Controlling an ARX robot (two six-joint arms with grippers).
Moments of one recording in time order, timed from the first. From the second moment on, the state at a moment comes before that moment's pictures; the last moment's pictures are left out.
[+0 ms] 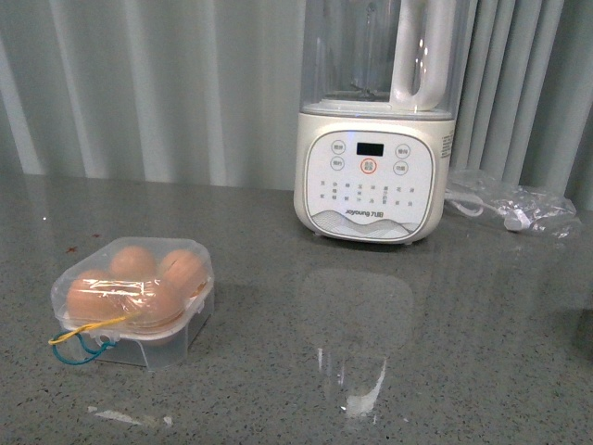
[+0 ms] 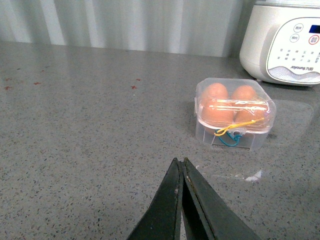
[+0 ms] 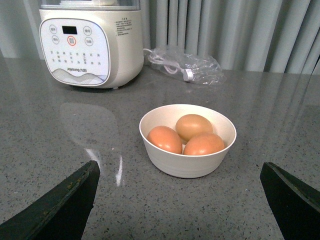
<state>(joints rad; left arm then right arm) 0.00 0.00 0.03 0.00 0.00 0.00 0.00 0.00 0.01 0.00 0.00 -0.01</state>
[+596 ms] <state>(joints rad) 0.00 0.00 0.03 0.00 0.00 0.00 0.00 0.00 0.01 0.00 0.00 -0.01</state>
